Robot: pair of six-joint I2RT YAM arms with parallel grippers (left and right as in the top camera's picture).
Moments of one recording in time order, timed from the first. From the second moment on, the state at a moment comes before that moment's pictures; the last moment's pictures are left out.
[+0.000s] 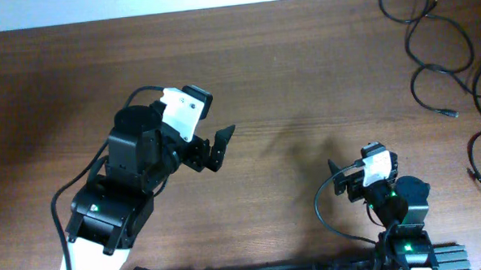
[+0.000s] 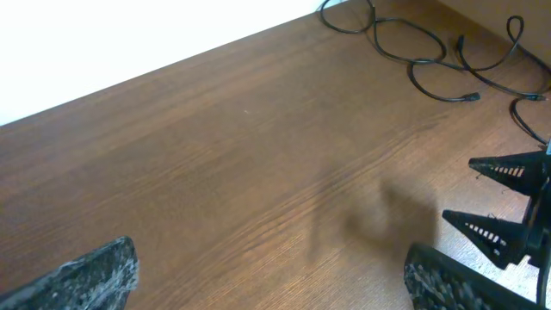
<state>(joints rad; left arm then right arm) -0.42 1.03 1.12 -0.63 0.21 0.06 -0.10 0.37 0.01 -0.05 -0.32 -0.16</state>
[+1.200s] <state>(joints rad) -0.42 1.04 1.12 -0.63 0.21 0.06 -0.03 0.01 0.01 -0.07 -0.01 0.05</state>
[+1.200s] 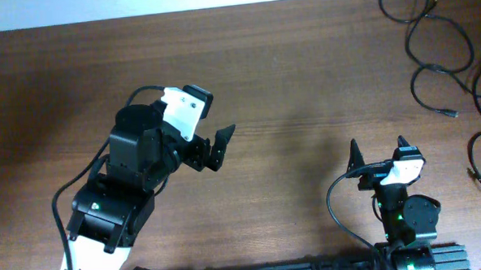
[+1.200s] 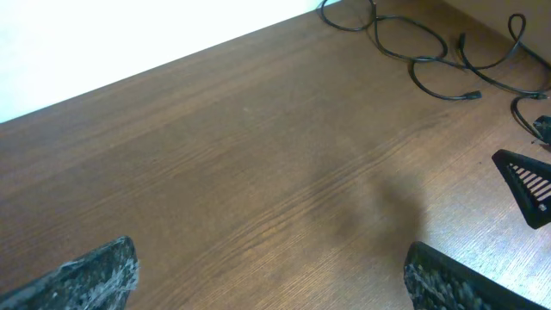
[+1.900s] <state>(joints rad) -0.42 1.04 1.12 -0.67 0.21 0.06 -0.03 0.01 0.01 -0.07 -0.01 0.05</state>
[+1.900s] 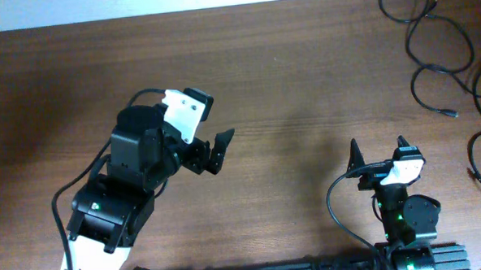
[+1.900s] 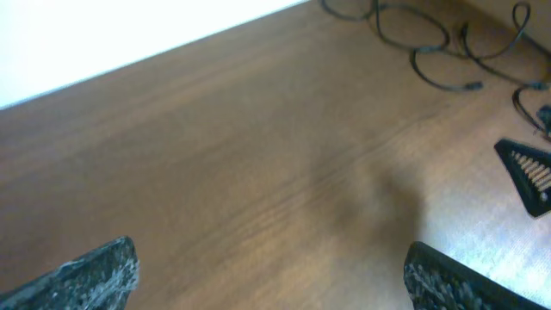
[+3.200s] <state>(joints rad) -0.17 0.01 0.01 0.02 0.17 0.11 -0.03 0.01 0.01 -0.07 0.00 0.05</state>
